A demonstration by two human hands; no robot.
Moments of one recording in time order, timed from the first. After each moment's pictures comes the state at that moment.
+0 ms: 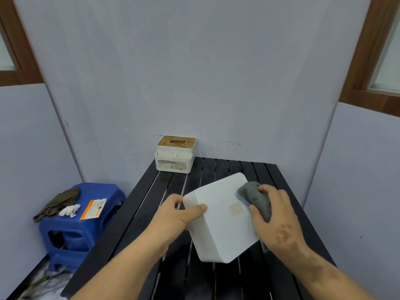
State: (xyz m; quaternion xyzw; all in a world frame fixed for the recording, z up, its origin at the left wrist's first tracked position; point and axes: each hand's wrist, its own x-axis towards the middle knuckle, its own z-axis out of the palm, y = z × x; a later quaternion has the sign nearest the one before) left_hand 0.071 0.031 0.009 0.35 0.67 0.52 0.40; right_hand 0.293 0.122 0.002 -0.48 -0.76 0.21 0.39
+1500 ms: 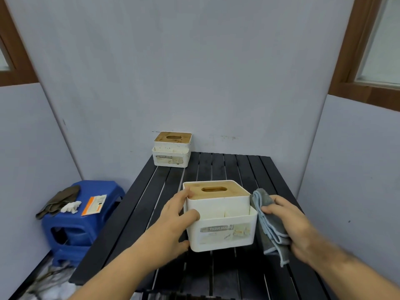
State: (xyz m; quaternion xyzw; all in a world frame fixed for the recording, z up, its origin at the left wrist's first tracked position) left_hand 0.064 -0.004 -0.019 0.76 0.61 0.23 0.01; right_hand 0.336 0.112 0.003 -0.46 -0.54 0.61 0.36
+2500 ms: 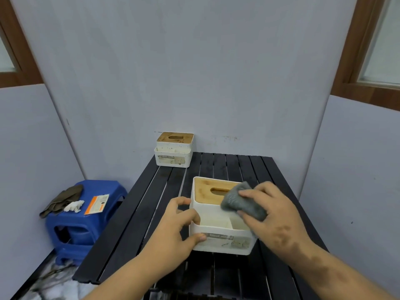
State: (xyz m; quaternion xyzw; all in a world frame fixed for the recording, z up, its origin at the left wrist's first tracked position) left_hand 0.082 -0.014 -0.027 0.65 0.63 0.41 0.12; right_hand 0.313 0.090 0.017 -0.34 -0.85 0.12 0.39
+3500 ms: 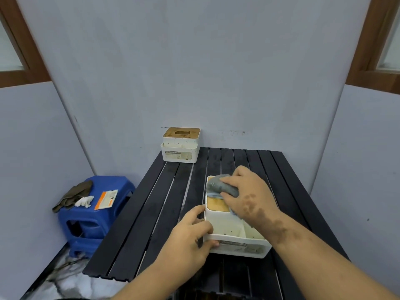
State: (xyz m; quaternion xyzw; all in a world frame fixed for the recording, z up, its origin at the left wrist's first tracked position) left_hand 0.090 -0.008 -0.061 0.68 0.63 0.36 0.06; right_hand 0.242 0.114 0.028 -0.38 -0.88 0.12 0.26
